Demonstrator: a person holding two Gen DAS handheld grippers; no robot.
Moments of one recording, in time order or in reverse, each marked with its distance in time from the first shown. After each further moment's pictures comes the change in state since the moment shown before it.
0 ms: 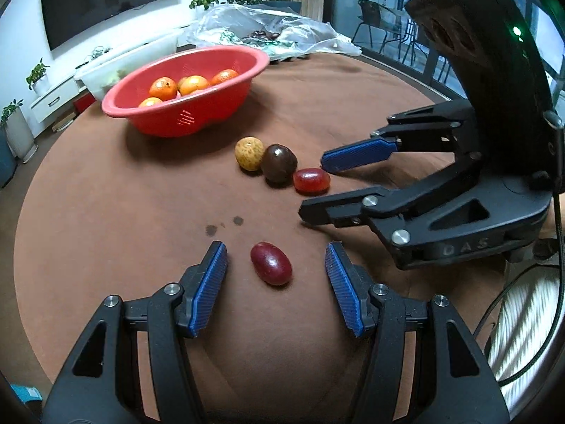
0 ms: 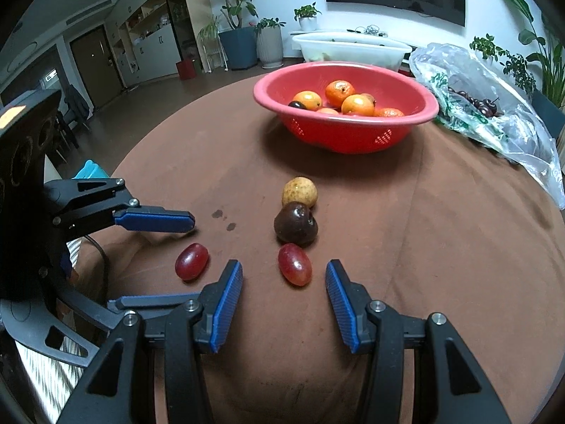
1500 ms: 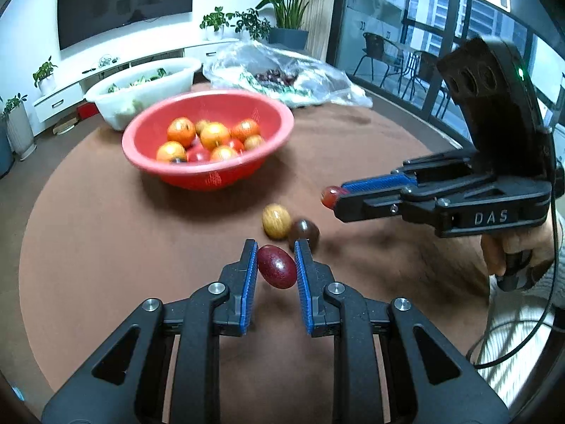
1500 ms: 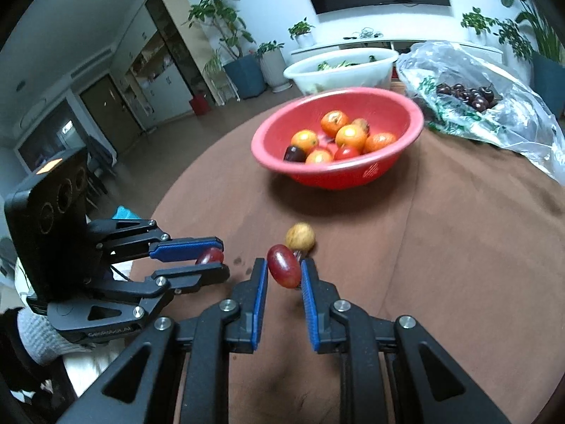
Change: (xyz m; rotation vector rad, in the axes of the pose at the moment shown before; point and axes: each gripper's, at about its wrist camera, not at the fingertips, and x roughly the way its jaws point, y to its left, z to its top) left arm -0.023 0.037 0.036 -0.072 -0.129 -0.038; right arm -0.036 -0.032 0.019 0.155 -0.105 0.171
